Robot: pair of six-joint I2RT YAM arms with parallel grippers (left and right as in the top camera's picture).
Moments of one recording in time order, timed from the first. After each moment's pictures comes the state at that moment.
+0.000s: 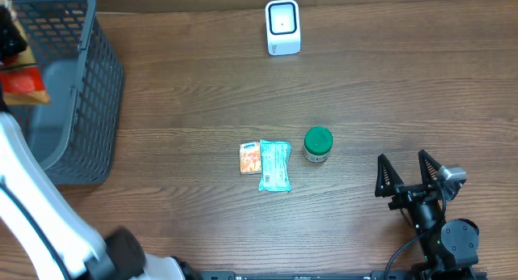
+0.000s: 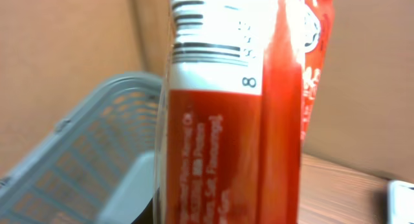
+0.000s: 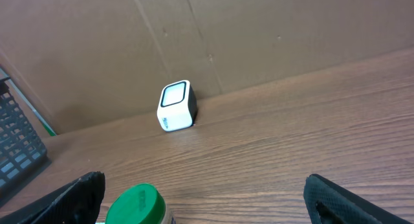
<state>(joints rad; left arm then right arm) 0.56 1.63 2.19 -0.97 0.21 0.00 0.18 0.01 0.02 -0.03 -0.05 0.36</state>
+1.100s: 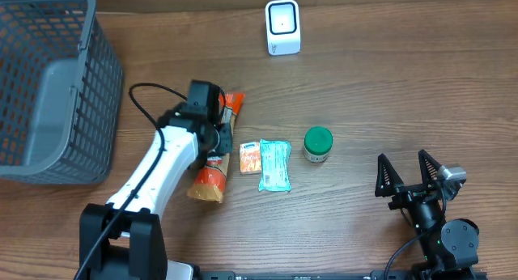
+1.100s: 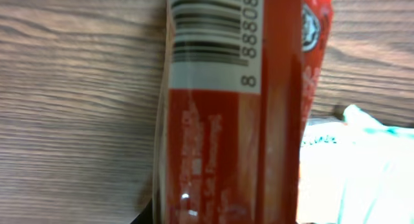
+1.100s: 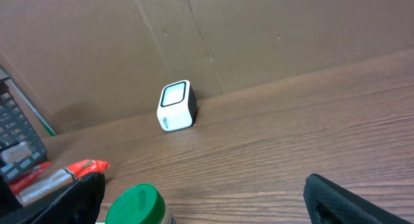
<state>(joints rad) -0.18 1.60 1.03 -0.76 -0.02 -0.31 0.18 0.01 0.02 -0.03 -0.05 0.36</state>
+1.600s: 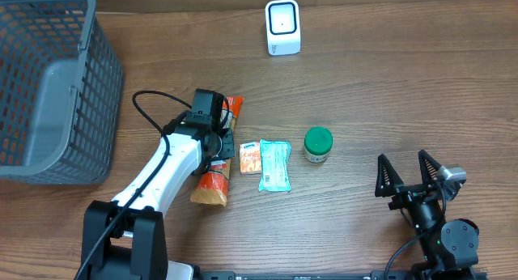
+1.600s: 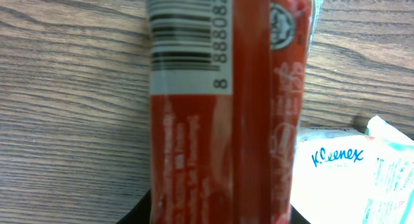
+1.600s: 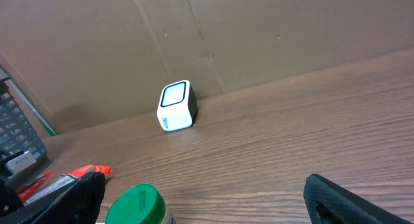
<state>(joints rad) -0.20 1.60 0.96 -0.66 -0.04 -0.34 0.18 0.01 0.02 -0.03 -0.05 0.36</state>
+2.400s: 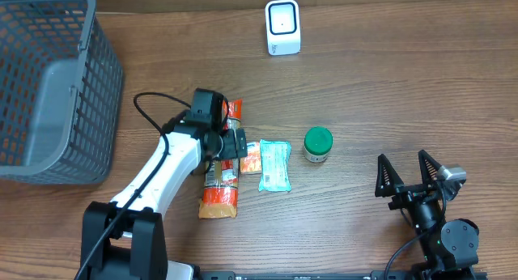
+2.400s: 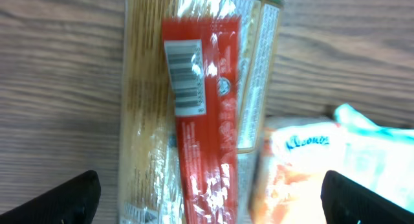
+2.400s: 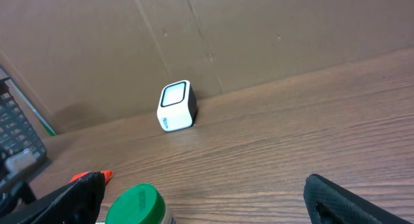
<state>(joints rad) -0.20 1.60 0.99 -0.71 0.02 -0.34 0.18 0.01 0.02 -0.03 -0.05 0.36</state>
